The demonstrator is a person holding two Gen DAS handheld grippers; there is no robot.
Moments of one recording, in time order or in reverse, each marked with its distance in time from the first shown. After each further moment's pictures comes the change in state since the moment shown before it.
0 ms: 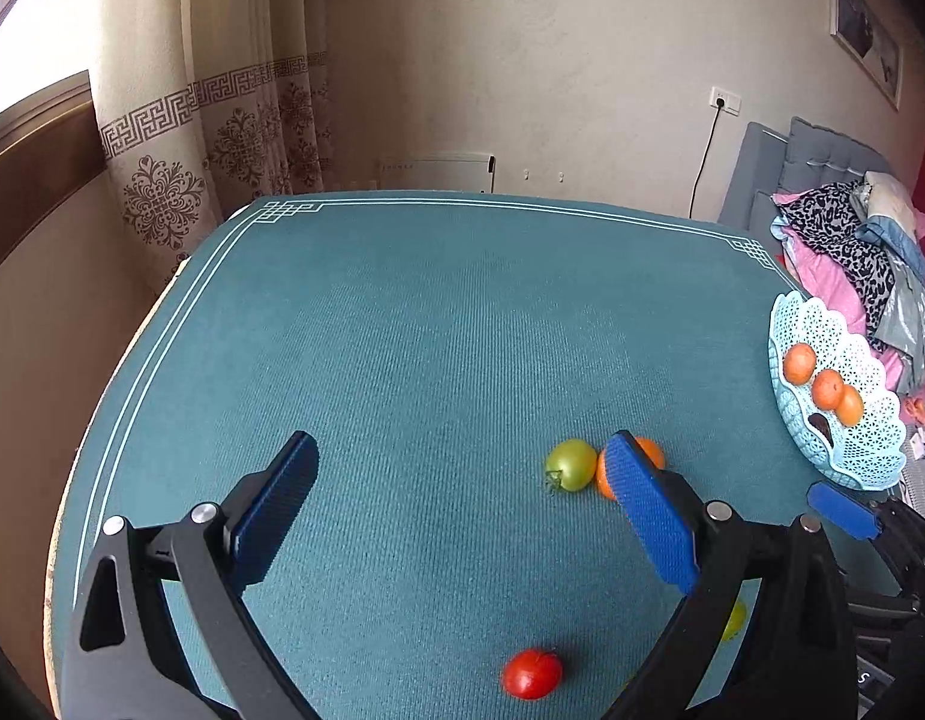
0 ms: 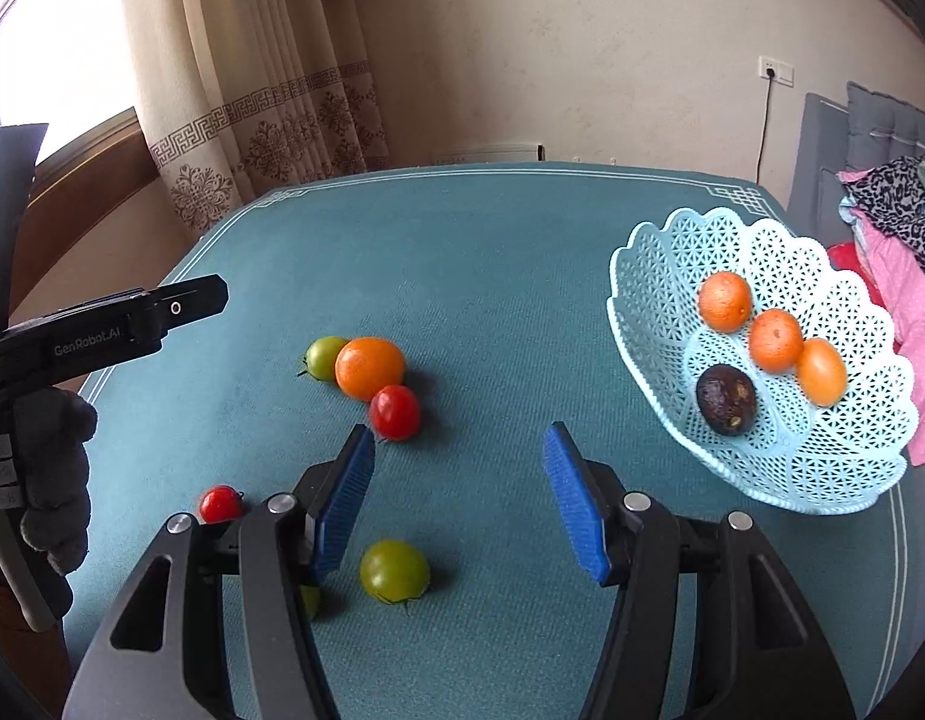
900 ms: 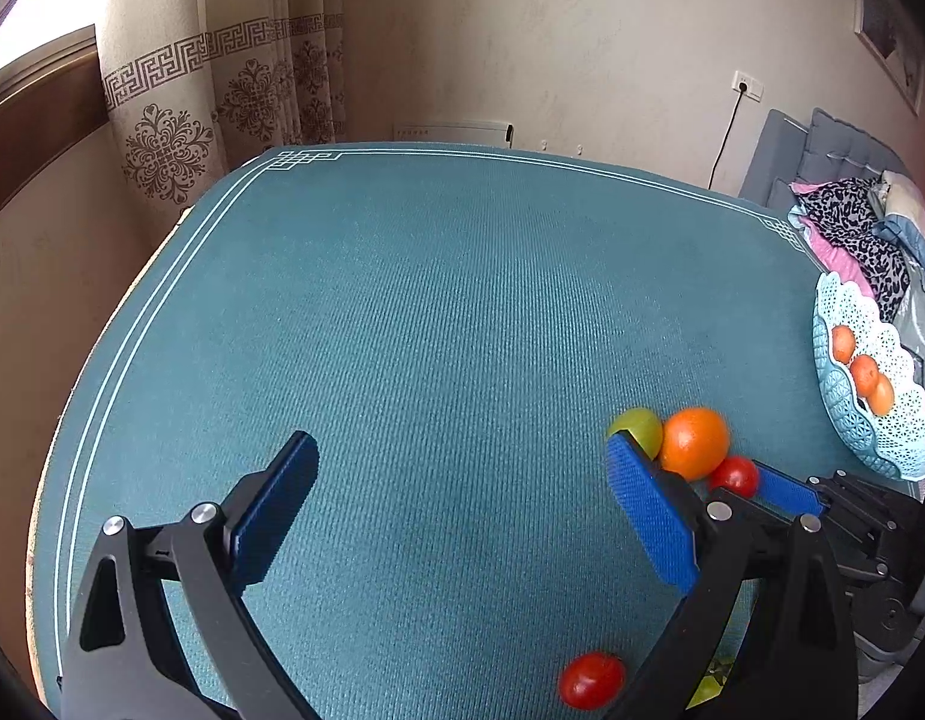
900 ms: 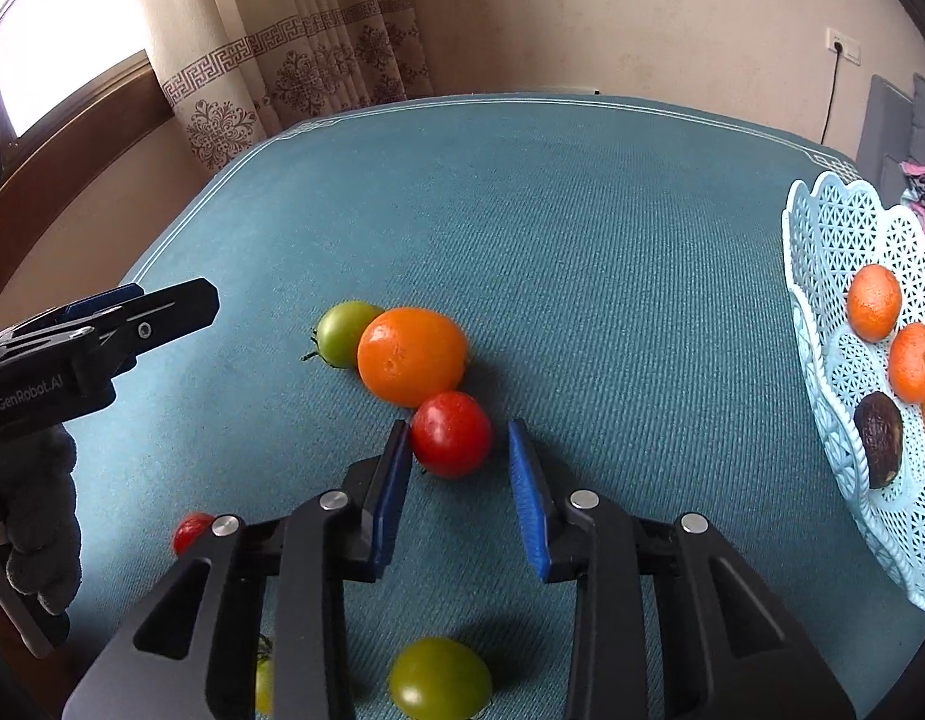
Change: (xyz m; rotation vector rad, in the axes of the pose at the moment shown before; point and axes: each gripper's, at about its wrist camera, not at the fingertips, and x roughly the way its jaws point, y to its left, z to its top) left arm 0.035 0.024 -0.011 -0.028 0.068 0.009; right arm 0.082 0.027 0.013 -0.052 0.138 0.092
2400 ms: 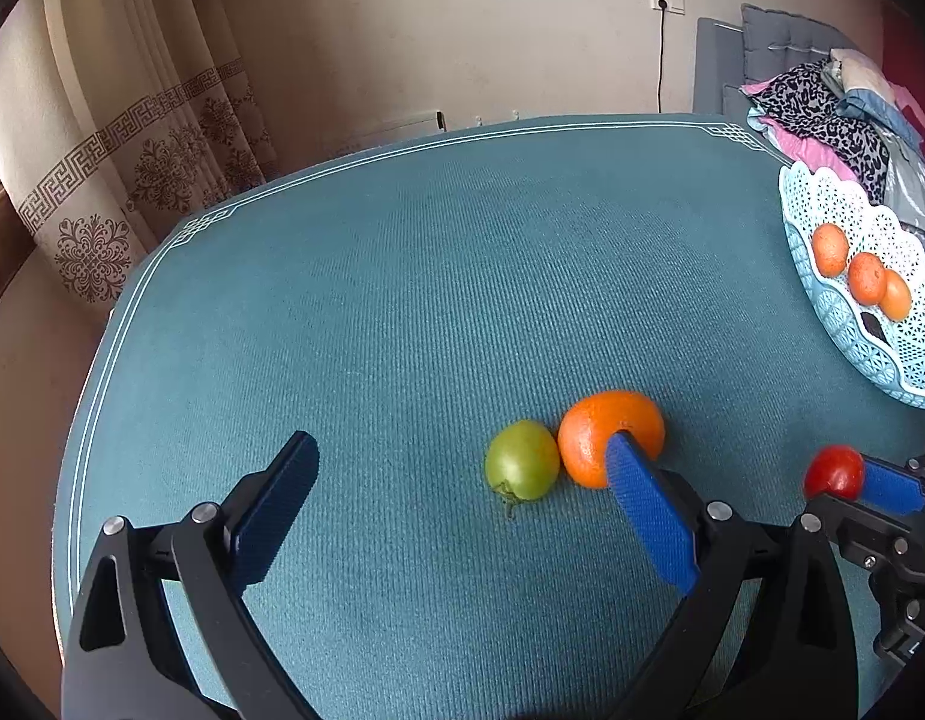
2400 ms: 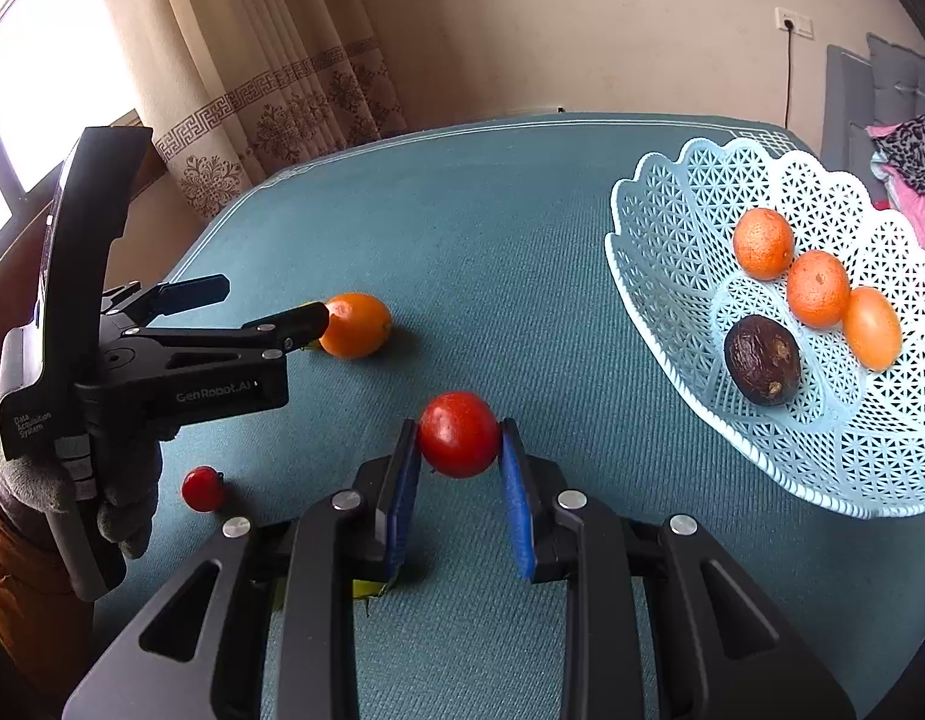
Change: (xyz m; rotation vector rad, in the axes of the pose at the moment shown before) left arm 0.028 -0.084 0.006 0.269 0.021 0.028; right arm -0.060 -0.054 -0.040 0.101 -0.079 0.014
